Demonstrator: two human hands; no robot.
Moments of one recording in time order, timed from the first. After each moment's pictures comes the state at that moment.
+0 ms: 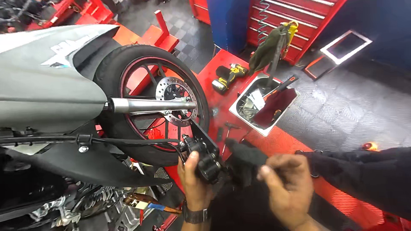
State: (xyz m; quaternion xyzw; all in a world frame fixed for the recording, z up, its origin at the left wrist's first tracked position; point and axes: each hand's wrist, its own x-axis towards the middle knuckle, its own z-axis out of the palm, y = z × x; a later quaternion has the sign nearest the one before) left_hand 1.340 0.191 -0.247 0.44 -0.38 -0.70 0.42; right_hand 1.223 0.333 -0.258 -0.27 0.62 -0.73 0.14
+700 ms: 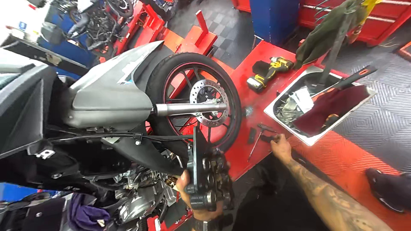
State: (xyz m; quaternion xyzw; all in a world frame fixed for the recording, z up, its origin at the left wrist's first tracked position) left_hand 1.371 0.190 -0.226 0.26 -0.21 -0.84 0.42; right_hand 1.151 0.245 -0.576 -0.16 0.83 -0.37 0.39
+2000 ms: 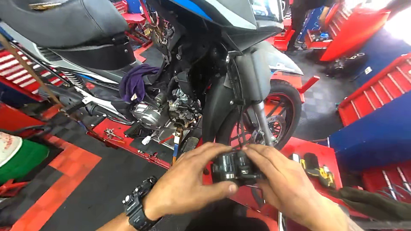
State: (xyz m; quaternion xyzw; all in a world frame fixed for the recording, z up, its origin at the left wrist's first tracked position) left_hand 1.446 0.251 -0.098 0.55 -0.73 -0.28 0.31; right_hand 1.191 0.158 -0.135 -0.93 0.17 -0.32 0.05
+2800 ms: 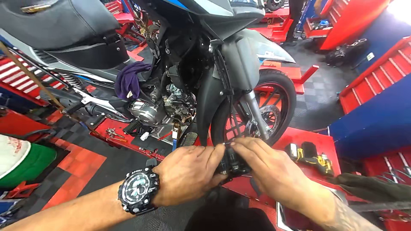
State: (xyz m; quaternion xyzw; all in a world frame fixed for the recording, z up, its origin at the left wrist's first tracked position) left_hand 1.419 0.253 -0.088 0.44 -0.88 0.16 0.07; right_hand 1.176 0.164 -0.140 -0.94 0.14 -0.29 0.03
